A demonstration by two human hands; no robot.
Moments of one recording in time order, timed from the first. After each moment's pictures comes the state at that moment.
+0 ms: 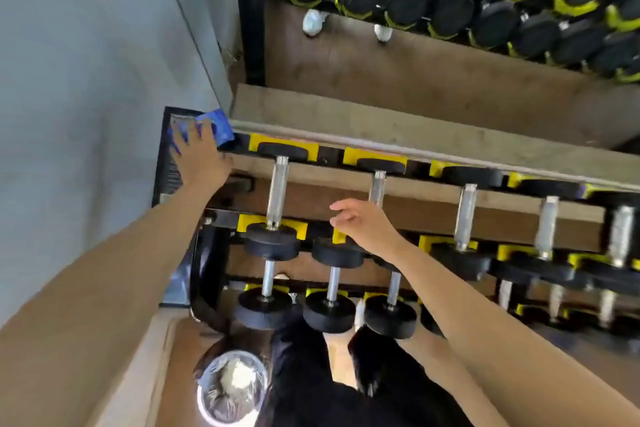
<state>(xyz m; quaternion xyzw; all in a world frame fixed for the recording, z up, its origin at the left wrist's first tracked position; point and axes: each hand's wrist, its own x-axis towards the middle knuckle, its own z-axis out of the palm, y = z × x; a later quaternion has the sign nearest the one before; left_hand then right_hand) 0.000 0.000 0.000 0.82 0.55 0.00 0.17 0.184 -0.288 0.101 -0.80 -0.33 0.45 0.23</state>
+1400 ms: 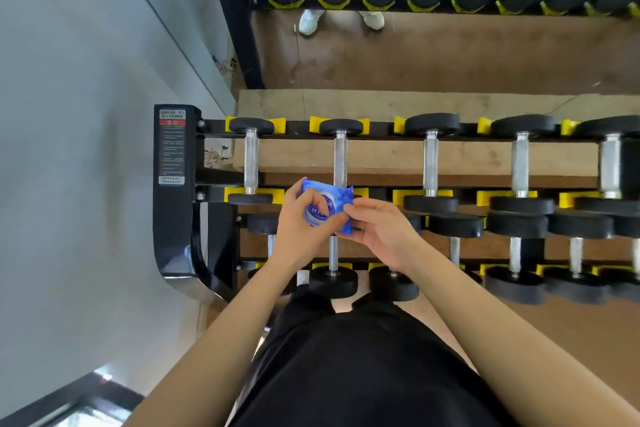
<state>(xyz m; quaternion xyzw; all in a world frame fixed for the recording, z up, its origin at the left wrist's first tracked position) 0.043 -0.332 0.157 0.72 0.39 0.13 0.56 0.175 -0.437 0.173 -0.54 -0.01 0.61 0.58</state>
